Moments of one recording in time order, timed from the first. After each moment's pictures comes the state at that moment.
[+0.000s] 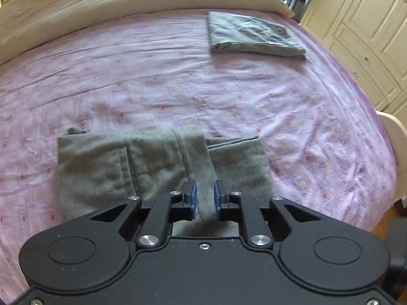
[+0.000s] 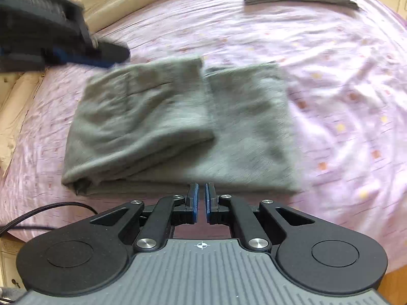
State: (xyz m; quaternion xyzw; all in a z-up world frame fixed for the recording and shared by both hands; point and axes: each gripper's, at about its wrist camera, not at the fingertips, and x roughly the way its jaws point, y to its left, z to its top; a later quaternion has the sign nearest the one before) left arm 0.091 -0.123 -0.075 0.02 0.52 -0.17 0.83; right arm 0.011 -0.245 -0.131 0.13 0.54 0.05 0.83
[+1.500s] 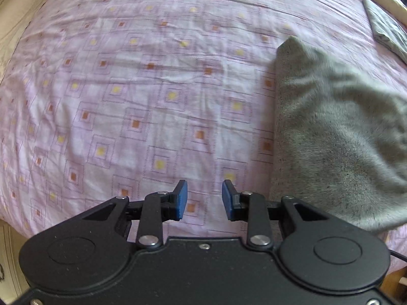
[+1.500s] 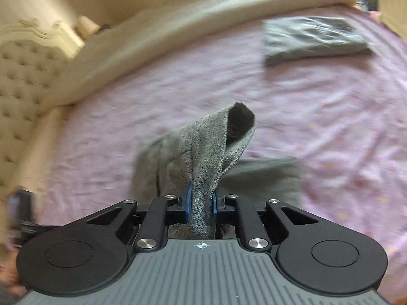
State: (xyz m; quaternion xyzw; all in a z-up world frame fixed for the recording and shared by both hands) left arm 0.099 0.057 -0.148 -0.05 0.64 0.03 0.77; right arm 0.076 -0.278 -0.079 0.14 0.52 0.03 0.84
